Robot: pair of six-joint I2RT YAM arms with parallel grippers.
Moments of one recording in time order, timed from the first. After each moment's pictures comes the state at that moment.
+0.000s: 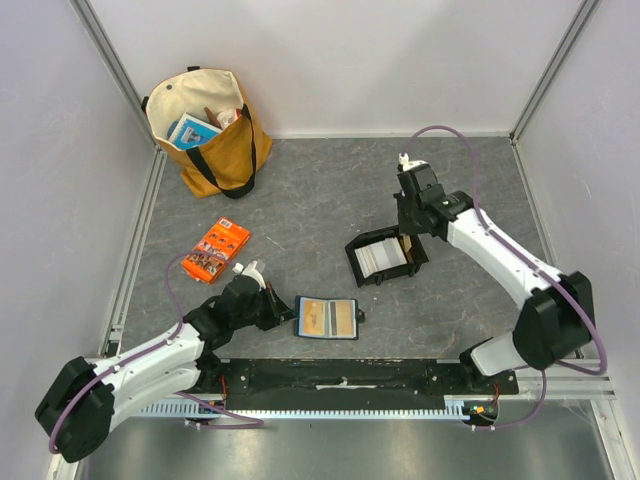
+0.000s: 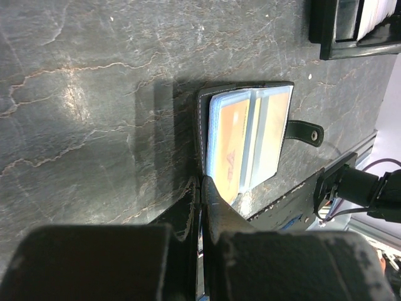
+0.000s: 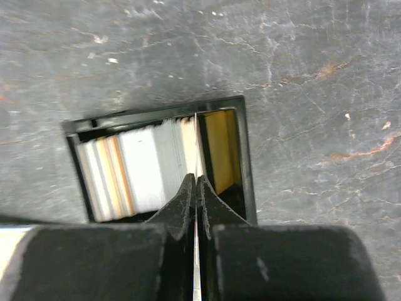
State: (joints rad) left arm -0.71 0.82 0.19 -0.06 0.13 -1.02; right arm 0.46 1.48 1.20 -0.67 0.23 0.25
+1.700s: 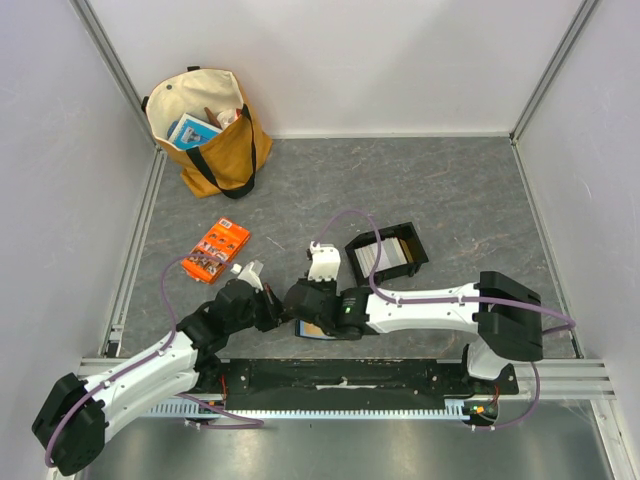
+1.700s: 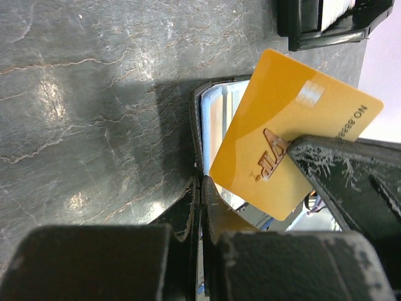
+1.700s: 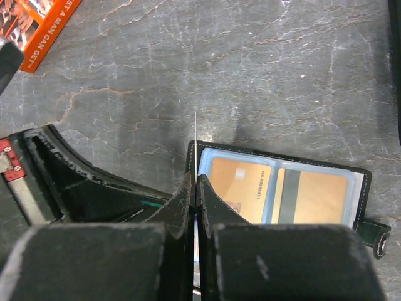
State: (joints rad) left arm -0.71 0.69 0.15 -0.06 0.17 -1.03; right arm 1.33 1.64 1.08 -0.31 0.69 1.03
